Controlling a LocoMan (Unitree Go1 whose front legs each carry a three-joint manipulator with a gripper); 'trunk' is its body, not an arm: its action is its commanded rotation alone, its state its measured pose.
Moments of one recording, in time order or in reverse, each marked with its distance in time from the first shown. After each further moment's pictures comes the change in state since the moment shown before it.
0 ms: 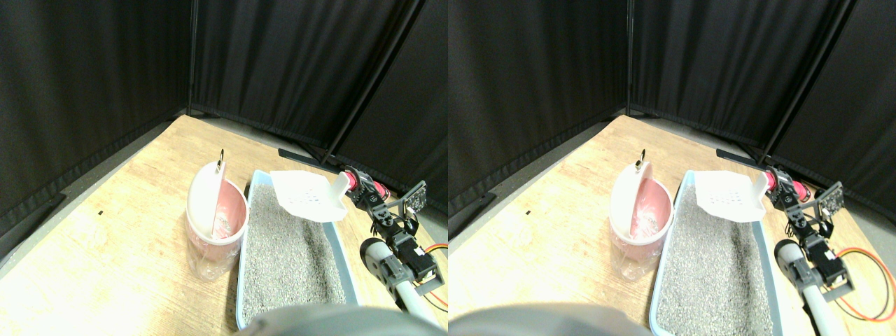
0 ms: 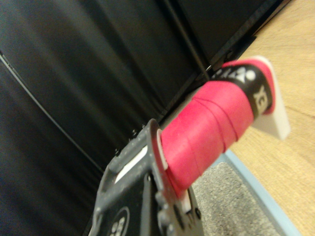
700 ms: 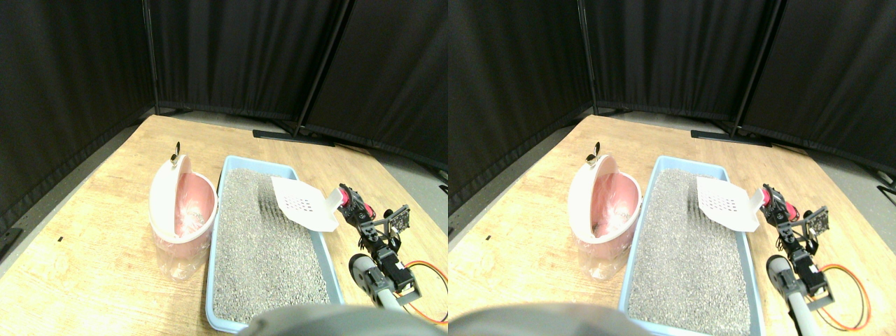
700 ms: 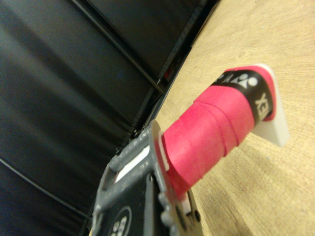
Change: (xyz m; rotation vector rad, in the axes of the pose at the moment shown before) right arm -0.028 -0.094 -0.055 0.148 0.028 -0.183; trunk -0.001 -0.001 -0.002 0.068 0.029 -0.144
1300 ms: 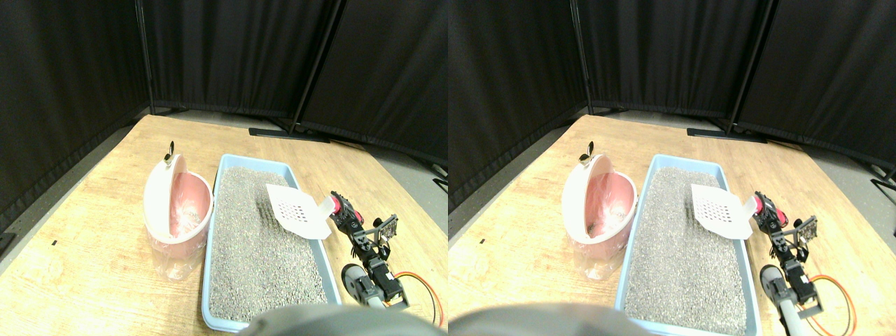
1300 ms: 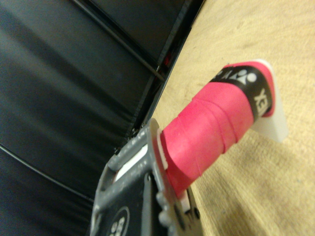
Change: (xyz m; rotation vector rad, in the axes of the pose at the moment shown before) right arm -0.005 -0.003 -0.025 0.057 0.040 0.075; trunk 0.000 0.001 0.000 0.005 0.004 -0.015
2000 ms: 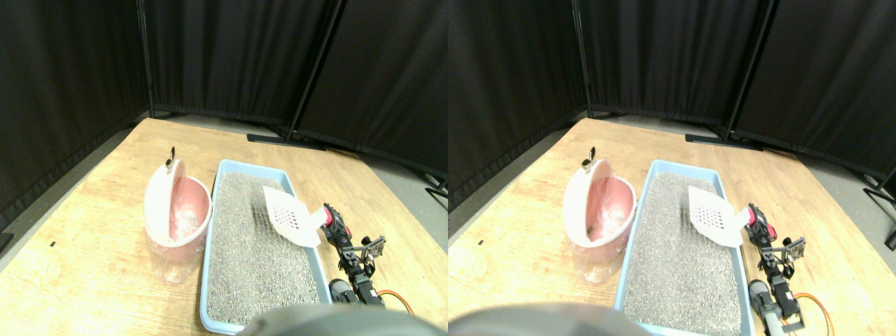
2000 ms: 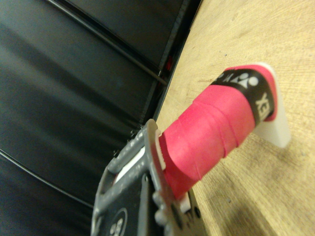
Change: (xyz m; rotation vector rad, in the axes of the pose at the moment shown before) right arm -0.003 -0.004 -0.026 0.041 -0.032 -0.030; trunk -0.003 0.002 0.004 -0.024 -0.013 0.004
